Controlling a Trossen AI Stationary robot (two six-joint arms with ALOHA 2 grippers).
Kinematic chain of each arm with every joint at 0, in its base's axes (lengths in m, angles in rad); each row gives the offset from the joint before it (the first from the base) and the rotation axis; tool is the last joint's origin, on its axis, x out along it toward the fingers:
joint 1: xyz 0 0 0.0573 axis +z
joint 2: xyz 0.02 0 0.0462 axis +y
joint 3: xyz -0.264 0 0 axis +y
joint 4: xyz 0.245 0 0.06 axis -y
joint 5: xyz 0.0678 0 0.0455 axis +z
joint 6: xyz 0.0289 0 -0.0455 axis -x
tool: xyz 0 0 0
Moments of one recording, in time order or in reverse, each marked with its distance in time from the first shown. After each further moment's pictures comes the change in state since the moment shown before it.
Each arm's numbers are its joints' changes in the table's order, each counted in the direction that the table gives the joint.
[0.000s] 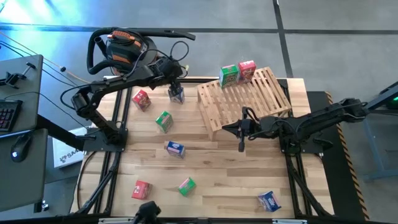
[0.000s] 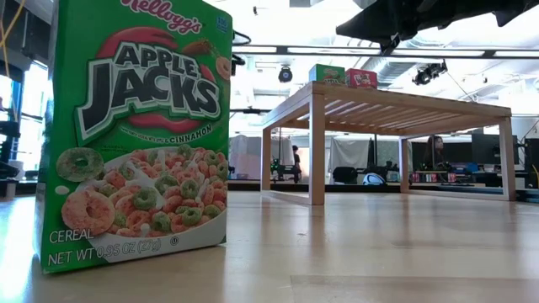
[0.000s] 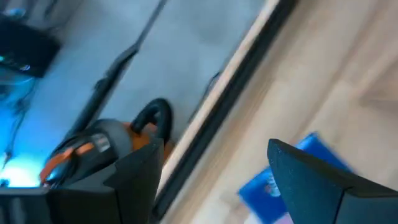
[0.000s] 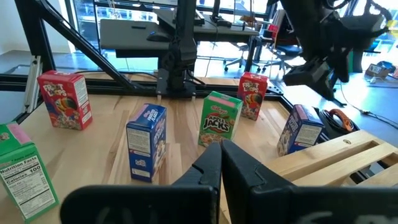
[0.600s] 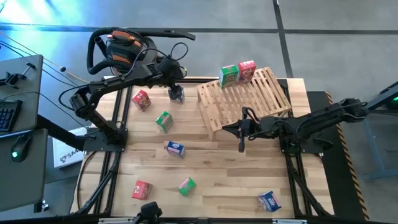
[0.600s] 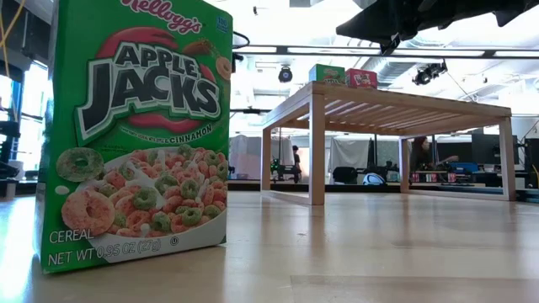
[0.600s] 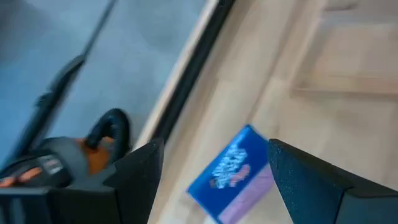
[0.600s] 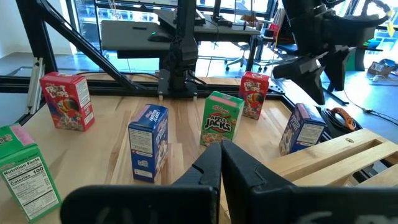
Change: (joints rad) left arm 0.021 -0.019 0.001 -0.026 -0.159 -0.034; right arm 0.000 0.000 0.000 -0.005 0.003 -0.017
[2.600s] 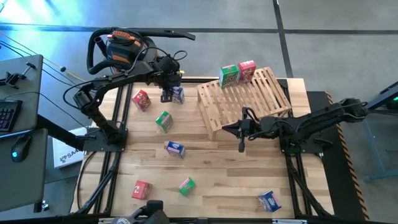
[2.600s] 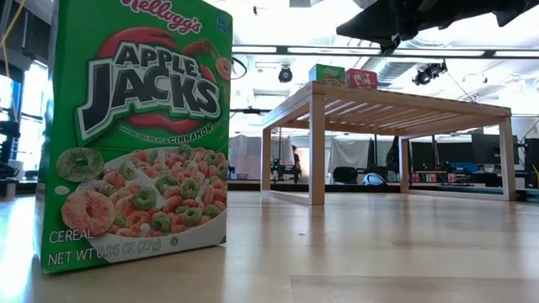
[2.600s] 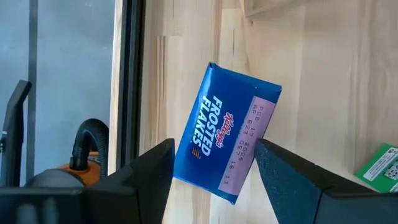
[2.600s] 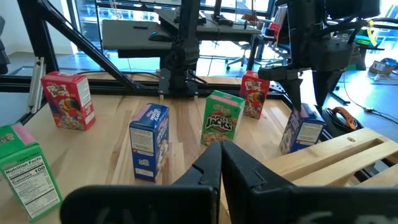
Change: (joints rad) left arm 0.089 0.066 -0.001 -0.145 -0.204 -0.402; right arm 0.003 0.000 0.000 -0.003 0.002 -0.003
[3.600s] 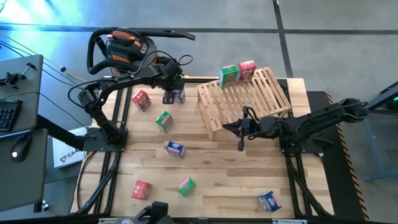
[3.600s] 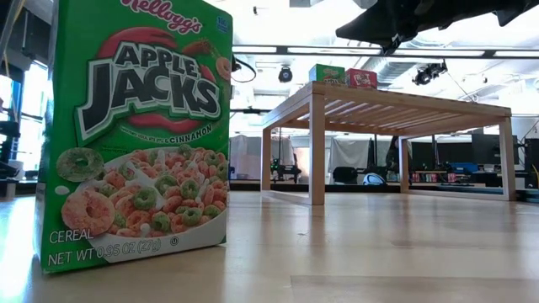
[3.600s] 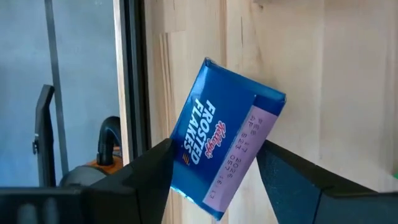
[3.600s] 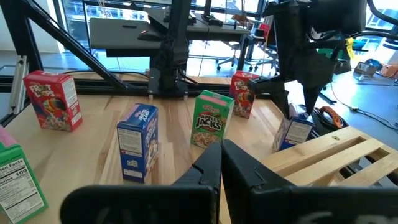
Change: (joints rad) left arm -0.064 0.044 0.001 0.022 0.119 -0.046; right arm 0.000 0.000 0.000 0.002 -0.044 0.010
